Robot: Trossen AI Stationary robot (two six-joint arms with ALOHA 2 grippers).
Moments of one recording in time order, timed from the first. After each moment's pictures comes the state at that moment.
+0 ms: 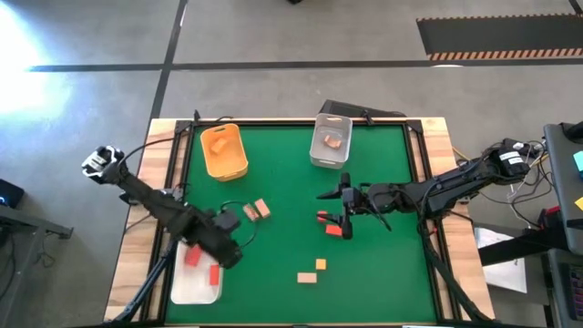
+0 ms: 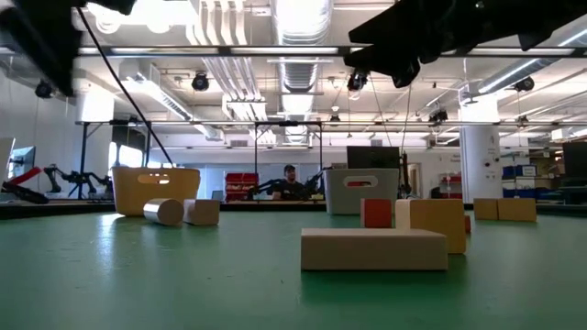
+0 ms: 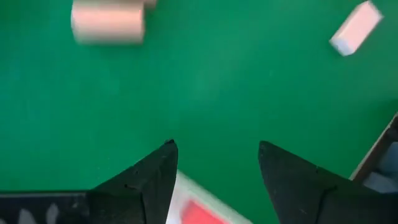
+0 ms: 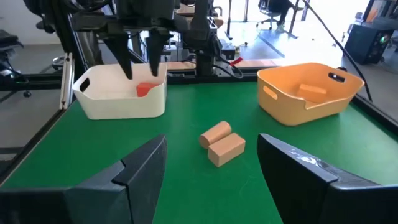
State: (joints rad) left arm -0.57 1.34 1.09 -0.98 -0.20 -1.24; right arm 0.19 1.30 0.58 0.51 0.18 0.07
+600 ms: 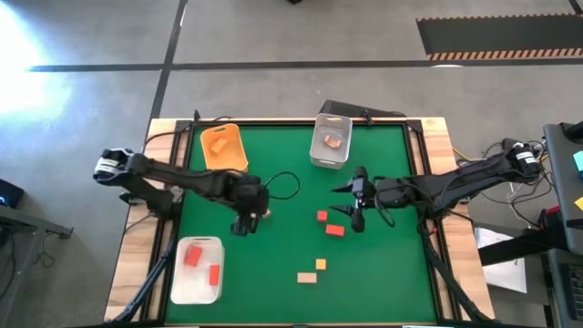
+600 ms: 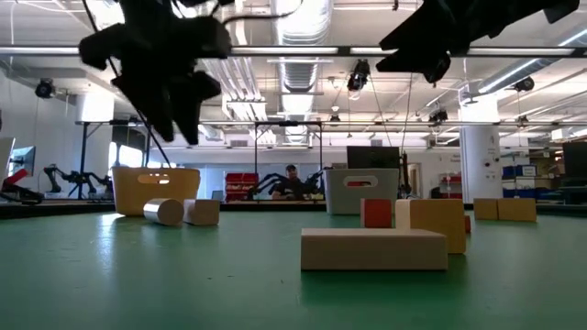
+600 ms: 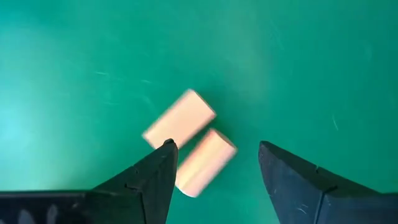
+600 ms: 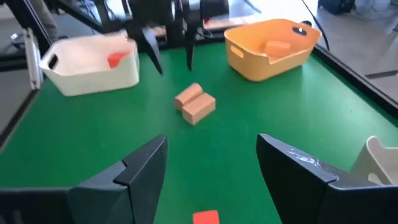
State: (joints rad) left arm -0.12 1.46 1.08 -0.84 -0.07 0.10; right arm 0.19 1.10 0.63 0.07 0.27 0.19
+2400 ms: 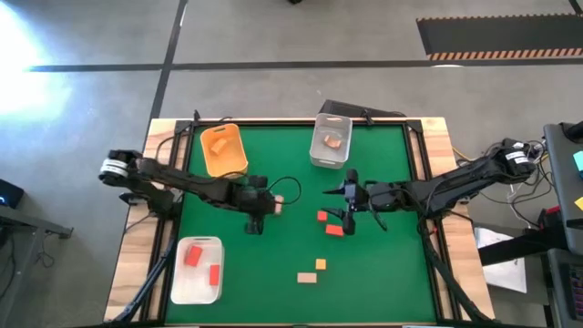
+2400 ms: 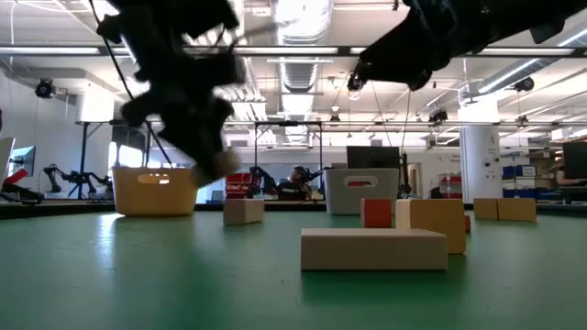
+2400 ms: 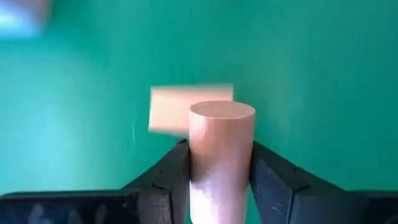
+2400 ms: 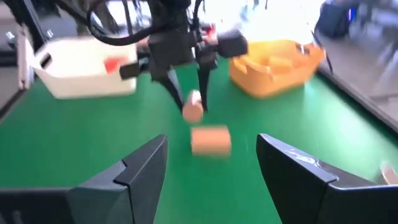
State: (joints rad) left arm -0.11 1.51 0.90 -0.42 -0.22 0.11; right arm 0.19 1.23 0.58 0.34 0.28 0.08
